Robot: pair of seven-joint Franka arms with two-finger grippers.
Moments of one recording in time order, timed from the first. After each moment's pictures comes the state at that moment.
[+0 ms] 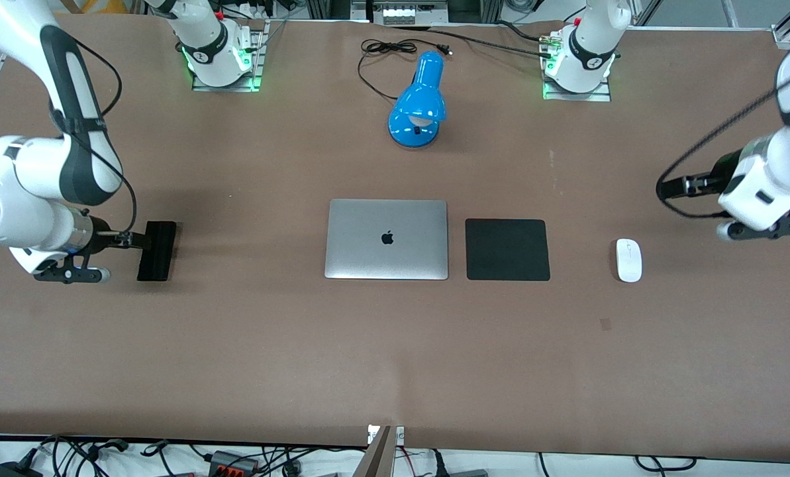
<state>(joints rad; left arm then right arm) 0.02 0.23 -0.01 -1.56 0.01 1.49 -0.15 -0.04 0.43 -0.07 -1.82 -0.03 2.09 -0.04</state>
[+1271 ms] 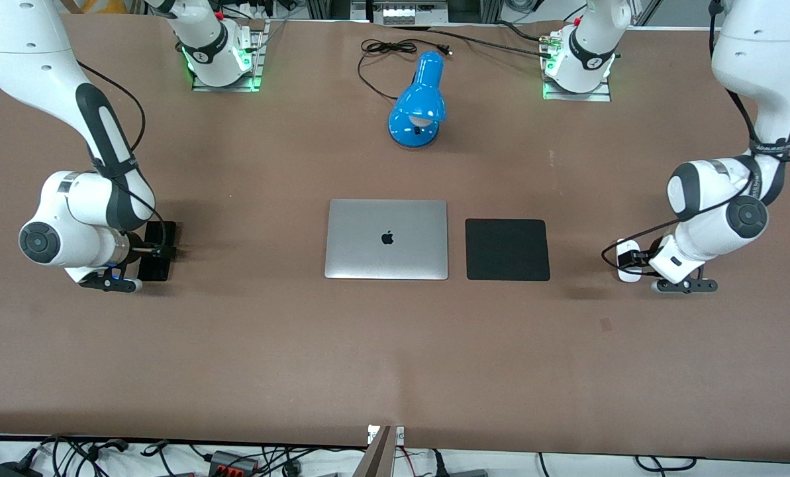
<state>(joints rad) 0.14 0.51 -0.01 -2.02 0.03 2.53 0.09 -0.05 0.61 -0.07 -1.83 -0.03 2.19 0.03</state>
